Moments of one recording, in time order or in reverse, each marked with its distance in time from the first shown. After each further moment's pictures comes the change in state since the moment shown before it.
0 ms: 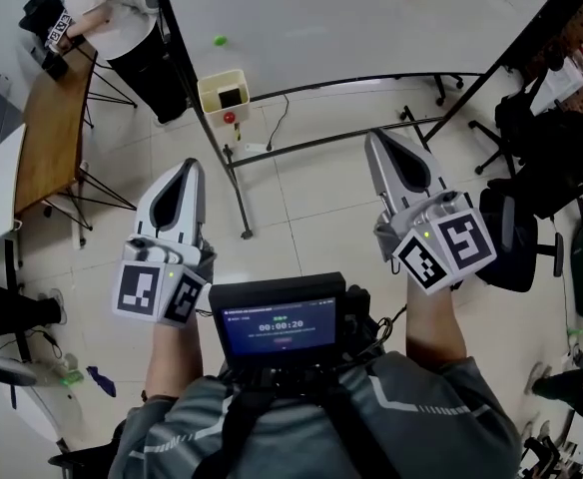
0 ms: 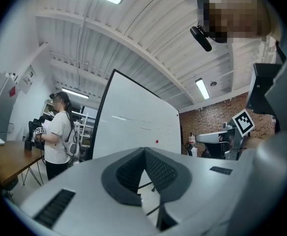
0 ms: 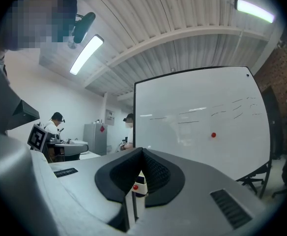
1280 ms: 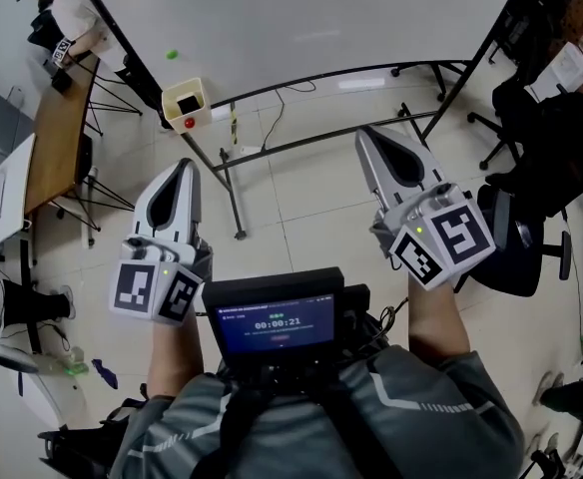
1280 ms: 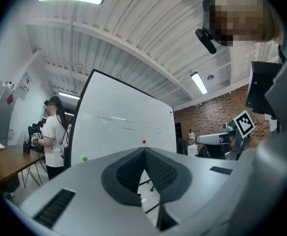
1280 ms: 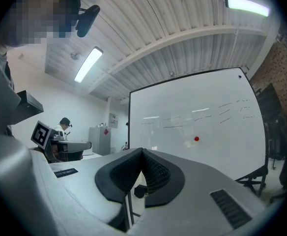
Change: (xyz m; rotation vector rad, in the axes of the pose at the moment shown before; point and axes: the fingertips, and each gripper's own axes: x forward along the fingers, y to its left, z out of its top) left arm 0.060 -0.185 0.003 0.049 0.017 0.022; right arm -0.127 -0.136 0.020 0.015 -0.027 0.066
